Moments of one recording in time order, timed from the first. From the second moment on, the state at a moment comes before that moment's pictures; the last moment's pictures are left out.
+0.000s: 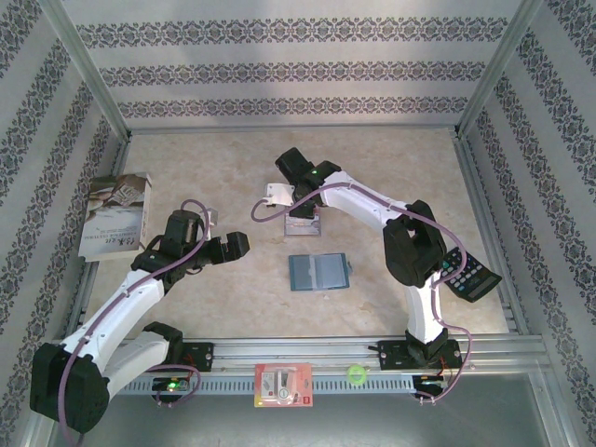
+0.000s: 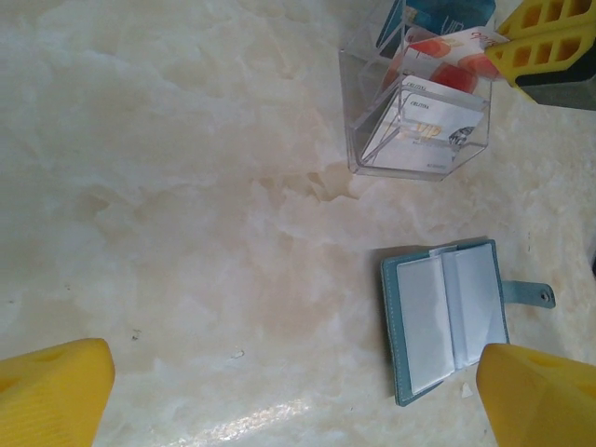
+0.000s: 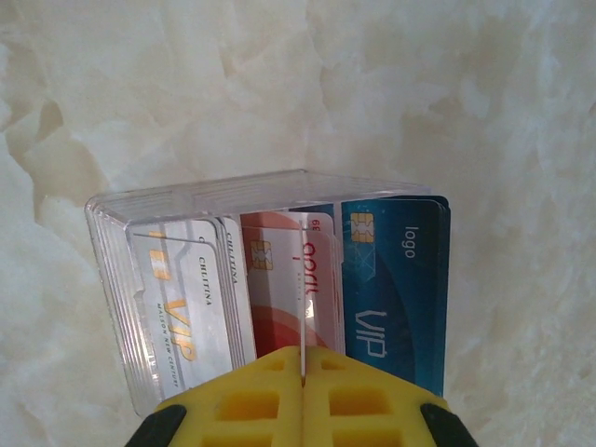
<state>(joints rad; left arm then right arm) -0.29 0.95 0.60 -0.44 0.30 -0.55 0.68 2.03 1.69 -0.81 0.09 -0.84</state>
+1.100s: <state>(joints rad) -0.28 0.95 0.58 -0.33 0.30 -0.59 0.66 1.73 1.41 -0.32 0.20 -0.45</state>
